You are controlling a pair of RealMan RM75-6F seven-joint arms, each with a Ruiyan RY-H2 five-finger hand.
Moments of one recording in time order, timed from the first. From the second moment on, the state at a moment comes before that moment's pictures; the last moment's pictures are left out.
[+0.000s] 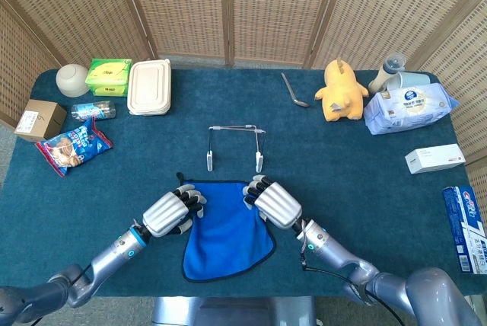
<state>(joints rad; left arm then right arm) -0.61 -1.81 0.13 -0.91 1.78 1.27 -0.26 0.72 -1.85 -0.02 -0.94 -1.74 1.26 0.10</state>
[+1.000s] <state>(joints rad) -0.57 -1.62 0.08 -1.21 1.72 1.35 -0.28 0.70 -1.73 0.07 -1.29 -1.67 1.30 0.07</state>
